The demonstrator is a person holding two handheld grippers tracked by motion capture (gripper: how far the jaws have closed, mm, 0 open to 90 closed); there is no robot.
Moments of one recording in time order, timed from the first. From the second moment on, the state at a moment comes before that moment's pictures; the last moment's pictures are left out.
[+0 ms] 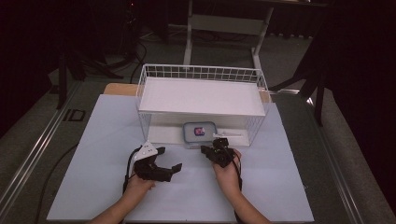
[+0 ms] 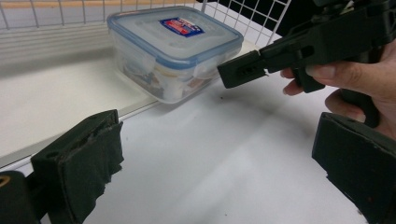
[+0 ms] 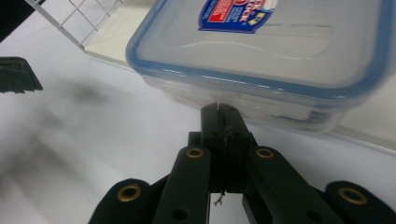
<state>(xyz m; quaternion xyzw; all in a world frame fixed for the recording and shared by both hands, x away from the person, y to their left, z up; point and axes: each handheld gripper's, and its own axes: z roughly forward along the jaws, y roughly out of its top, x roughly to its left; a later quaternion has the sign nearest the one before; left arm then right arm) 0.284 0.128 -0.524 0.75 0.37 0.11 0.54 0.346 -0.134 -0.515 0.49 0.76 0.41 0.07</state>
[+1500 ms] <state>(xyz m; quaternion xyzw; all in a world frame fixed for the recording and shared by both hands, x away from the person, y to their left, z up) 0.275 0.120 -0.520 0.75 0.35 0.12 0.54 0.396 -0.107 -0.516 0.50 0.76 0.40 0.12</state>
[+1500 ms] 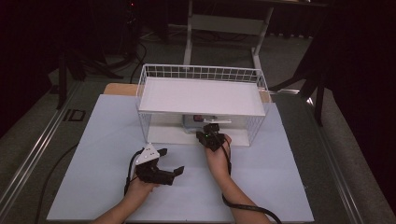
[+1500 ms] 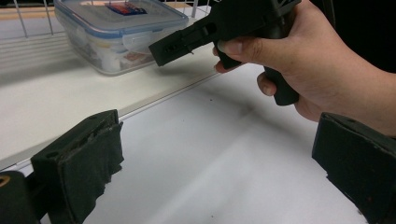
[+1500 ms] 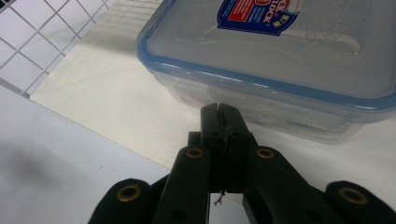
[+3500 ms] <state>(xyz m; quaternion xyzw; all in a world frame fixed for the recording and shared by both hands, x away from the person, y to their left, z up) 0.253 0.153 -0.486 0.76 0.32 0.15 0.54 0.277 -0.184 -0.471 0.37 0.76 0.52 0.15</state>
